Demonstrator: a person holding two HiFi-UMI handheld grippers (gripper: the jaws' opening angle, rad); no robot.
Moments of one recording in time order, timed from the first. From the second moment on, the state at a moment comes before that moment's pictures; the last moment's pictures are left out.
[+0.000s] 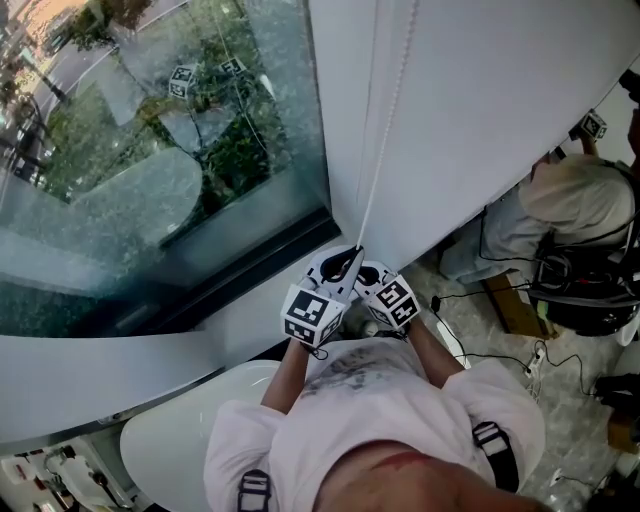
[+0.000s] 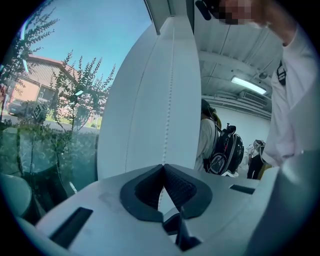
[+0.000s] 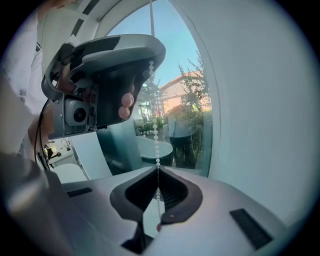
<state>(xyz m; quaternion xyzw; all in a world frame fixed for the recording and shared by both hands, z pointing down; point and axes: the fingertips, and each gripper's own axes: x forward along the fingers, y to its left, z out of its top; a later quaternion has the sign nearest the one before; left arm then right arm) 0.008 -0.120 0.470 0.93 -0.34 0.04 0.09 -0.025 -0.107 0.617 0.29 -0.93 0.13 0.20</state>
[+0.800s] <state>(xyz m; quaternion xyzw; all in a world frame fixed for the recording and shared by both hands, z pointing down) 0.007 -0.118 0.505 0.94 -0.34 0.05 0.09 -0.023 -0.103 0.653 0.29 -0.91 0.15 0.24</state>
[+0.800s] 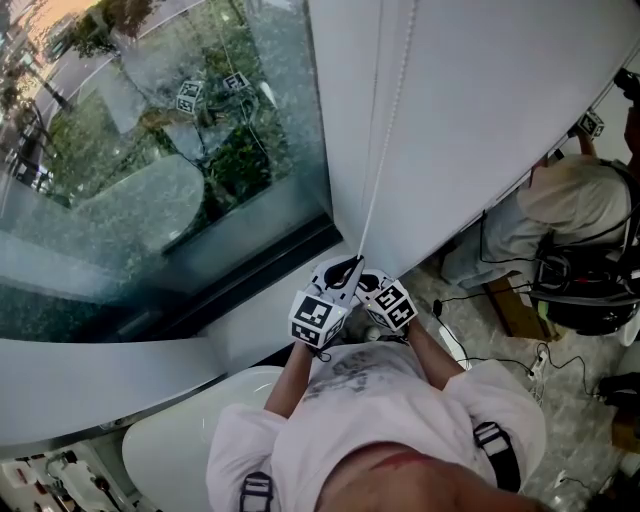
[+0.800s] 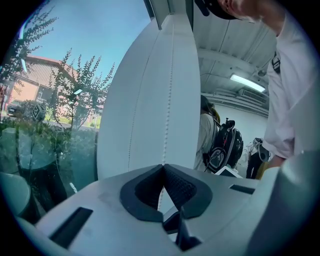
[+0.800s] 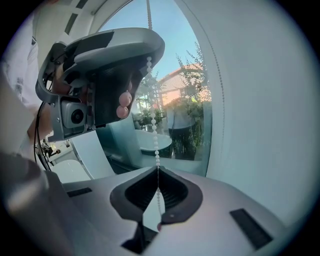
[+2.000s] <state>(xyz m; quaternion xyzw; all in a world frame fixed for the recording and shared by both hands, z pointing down) -0.006 -0.126 0.492 0.93 -0.36 0.01 0.08 -0.015 -0.106 0.619 0.32 -0.91 0.04 0.25</state>
